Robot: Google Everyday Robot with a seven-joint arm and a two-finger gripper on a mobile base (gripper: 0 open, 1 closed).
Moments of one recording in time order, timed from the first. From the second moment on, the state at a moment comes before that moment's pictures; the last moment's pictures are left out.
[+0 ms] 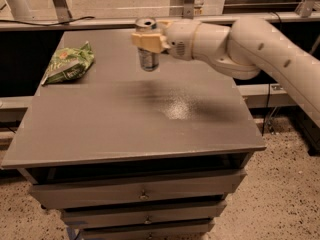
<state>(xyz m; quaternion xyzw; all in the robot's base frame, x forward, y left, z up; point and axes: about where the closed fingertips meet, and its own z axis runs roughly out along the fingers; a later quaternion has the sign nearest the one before) 0.658 0.025 0.975 -0.39 0.61 0.33 0.60</state>
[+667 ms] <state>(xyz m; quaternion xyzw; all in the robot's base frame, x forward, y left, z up) 0.684 0.134 0.984 -0.39 0.60 0.38 0.59</state>
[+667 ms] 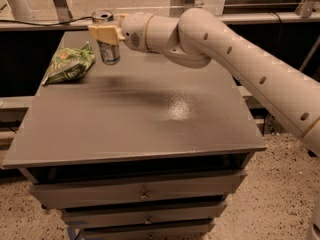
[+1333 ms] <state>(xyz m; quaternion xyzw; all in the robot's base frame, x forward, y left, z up) 0.711 0.179 0.928 -0.39 0.61 0.38 0.58</state>
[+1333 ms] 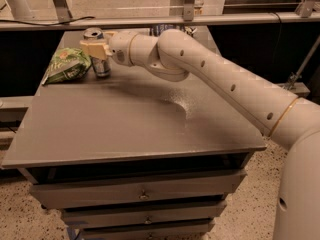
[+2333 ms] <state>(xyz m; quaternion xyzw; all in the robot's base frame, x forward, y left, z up) 0.723 0.183 0.913 -0.37 0.61 0.37 0.59</state>
